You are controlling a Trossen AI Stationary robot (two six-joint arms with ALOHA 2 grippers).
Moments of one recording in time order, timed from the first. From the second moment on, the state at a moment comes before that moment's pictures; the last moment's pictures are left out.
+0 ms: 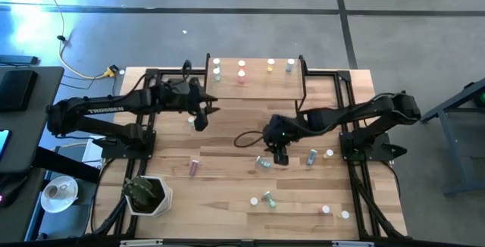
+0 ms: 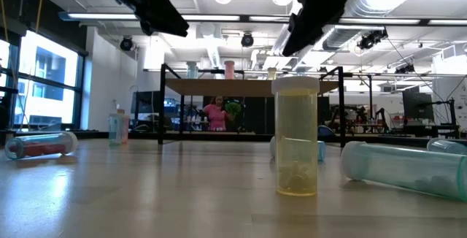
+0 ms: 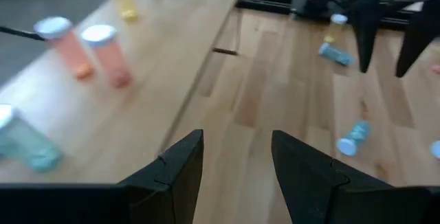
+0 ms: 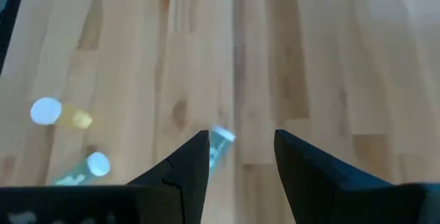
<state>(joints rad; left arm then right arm) 0.37 1.06 0.82 -0.28 -0.03 -0.01 0.10 1.48 1.11 -0.54 -0.03 0.12</state>
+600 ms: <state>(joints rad) 0.18 1.06 0.76 -0.15 -0.03 -0.05 0.31 1.48 1.02 -0.34 -0.03 0.37</state>
